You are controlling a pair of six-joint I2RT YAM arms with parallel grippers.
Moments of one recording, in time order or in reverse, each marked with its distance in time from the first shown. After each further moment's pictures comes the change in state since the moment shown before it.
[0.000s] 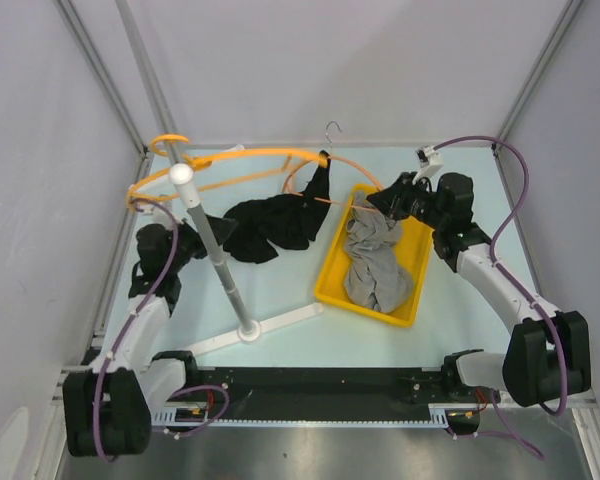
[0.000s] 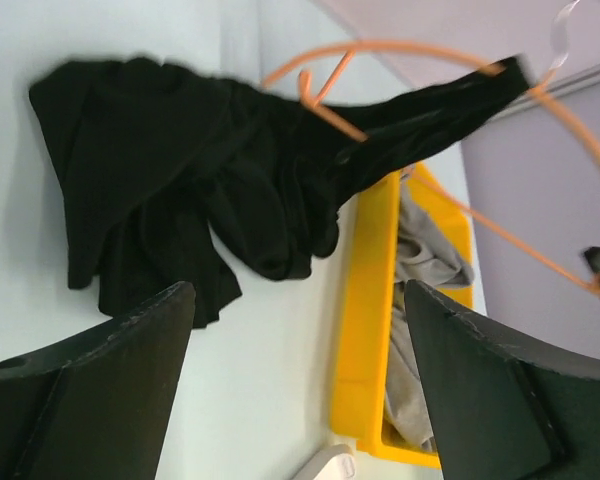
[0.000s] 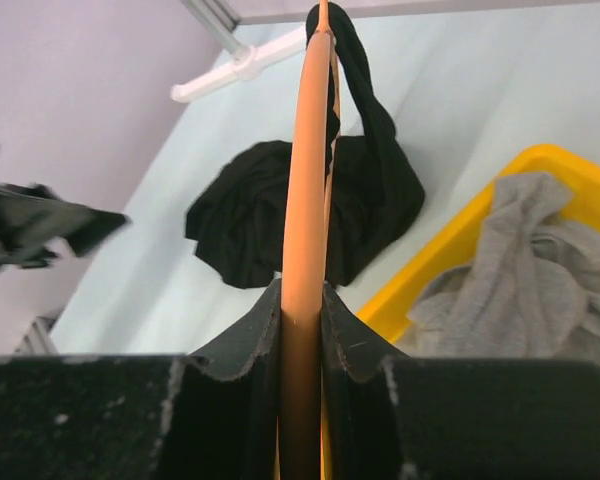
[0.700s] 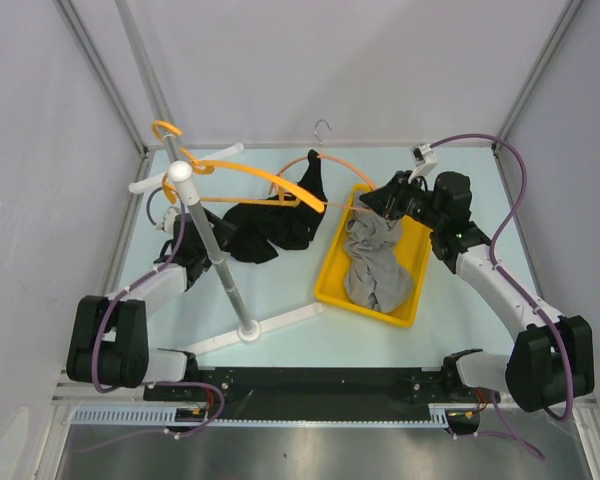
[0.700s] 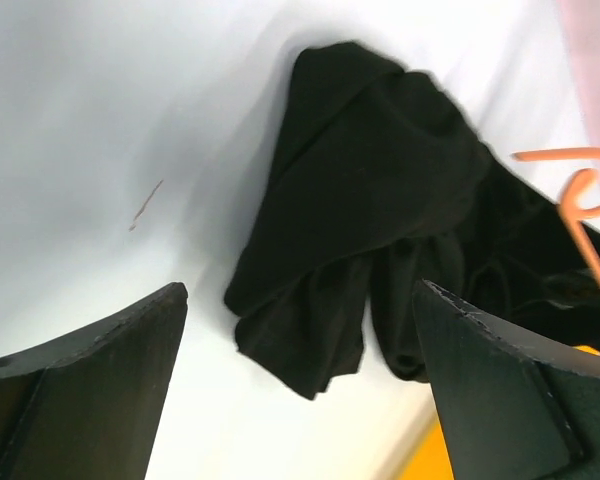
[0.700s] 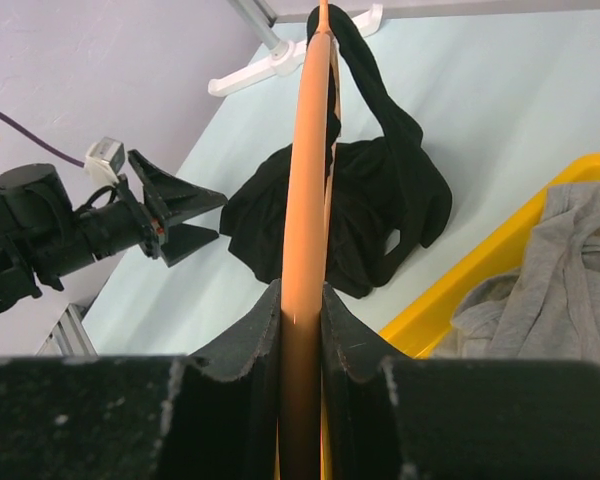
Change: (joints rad) left arm -0.185 0.391 0.114 -0.126 -0.546 -0.230; right arm 0.043 -0.023 0.025 -0.004 -0.017 0.061
